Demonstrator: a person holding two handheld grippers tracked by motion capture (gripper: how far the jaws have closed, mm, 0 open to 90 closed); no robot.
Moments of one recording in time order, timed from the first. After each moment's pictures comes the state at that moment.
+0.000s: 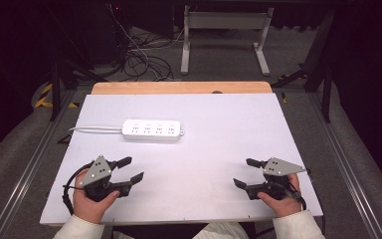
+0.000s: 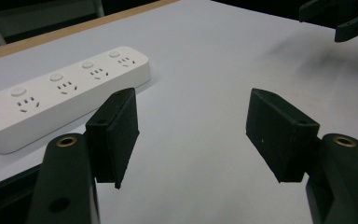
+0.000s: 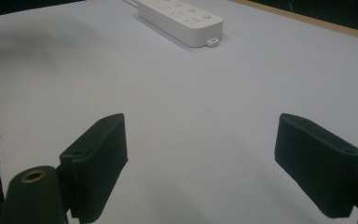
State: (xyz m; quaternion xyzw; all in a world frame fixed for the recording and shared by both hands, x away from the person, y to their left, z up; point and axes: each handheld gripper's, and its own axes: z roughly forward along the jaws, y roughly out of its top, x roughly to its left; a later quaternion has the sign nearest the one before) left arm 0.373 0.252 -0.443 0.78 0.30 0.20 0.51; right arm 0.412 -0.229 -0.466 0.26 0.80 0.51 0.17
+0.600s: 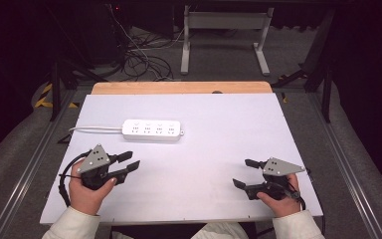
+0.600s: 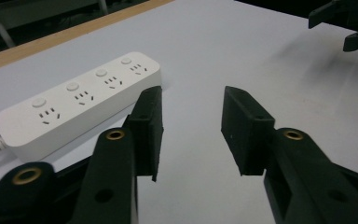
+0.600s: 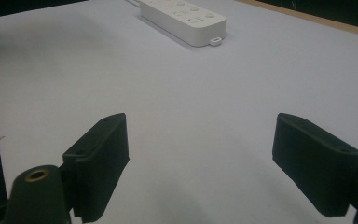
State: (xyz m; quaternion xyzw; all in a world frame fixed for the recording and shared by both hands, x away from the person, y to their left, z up) left arm 0.389 0.255 -0.415 0.79 0.31 0.20 0.49; right arm 0.412 -0.228 -0.467 0.26 0.80 0.51 0.16
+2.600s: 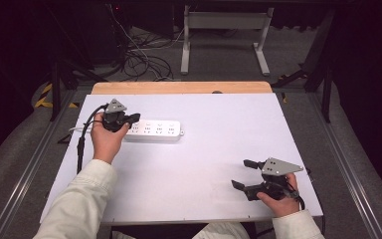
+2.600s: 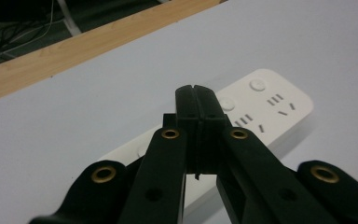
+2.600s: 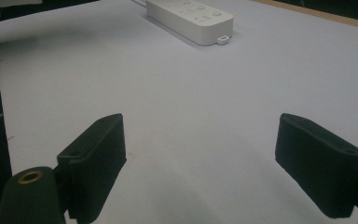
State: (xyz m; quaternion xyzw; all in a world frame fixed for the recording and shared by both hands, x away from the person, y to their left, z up) left arm 0.543 0.256 -0.424 0.79 0.39 0.23 0.42; right arm 0.413 -0.226 -0.470 0.26 0.80 0.52 0.14
